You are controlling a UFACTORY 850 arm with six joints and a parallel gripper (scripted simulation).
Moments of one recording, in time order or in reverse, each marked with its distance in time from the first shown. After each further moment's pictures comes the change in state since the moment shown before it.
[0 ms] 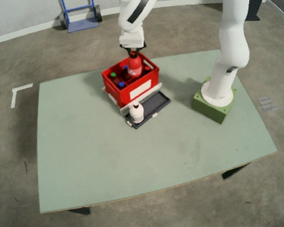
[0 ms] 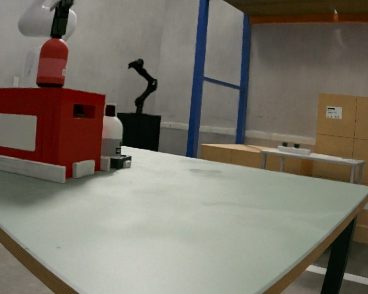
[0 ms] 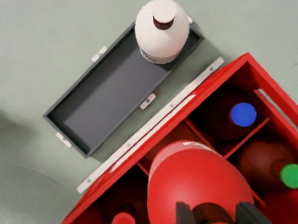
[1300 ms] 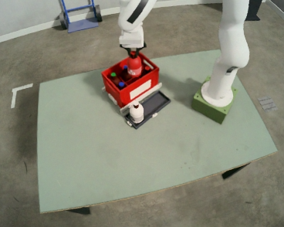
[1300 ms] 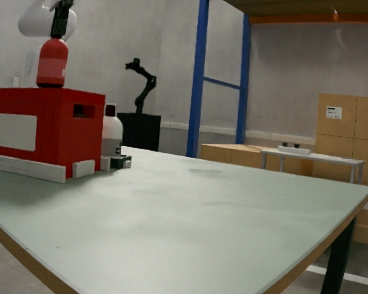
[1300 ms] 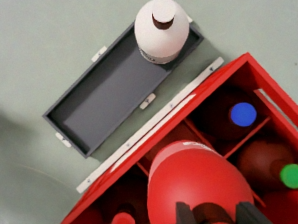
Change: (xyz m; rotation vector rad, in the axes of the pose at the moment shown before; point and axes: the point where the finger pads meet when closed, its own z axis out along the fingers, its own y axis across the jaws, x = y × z) arm 0.000 0.000 0.001 0.000 0.000 0.000
